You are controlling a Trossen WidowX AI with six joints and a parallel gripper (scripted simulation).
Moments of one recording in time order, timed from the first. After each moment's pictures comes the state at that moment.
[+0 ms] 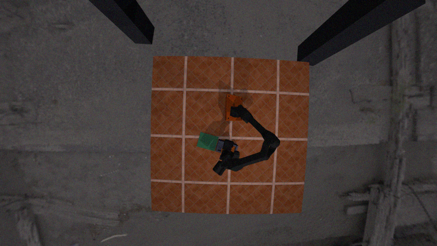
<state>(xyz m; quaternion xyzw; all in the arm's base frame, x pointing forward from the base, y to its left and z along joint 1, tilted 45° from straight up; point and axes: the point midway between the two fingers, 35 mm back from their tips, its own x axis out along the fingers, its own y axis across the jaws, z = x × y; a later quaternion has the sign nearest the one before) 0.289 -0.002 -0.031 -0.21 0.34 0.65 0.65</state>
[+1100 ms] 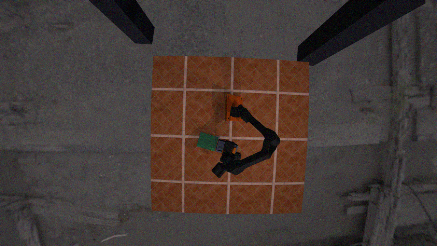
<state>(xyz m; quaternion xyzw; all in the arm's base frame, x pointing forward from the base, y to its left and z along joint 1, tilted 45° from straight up) 0.292 -0.029 0.000 -0.21 0.34 0.65 0.65</state>
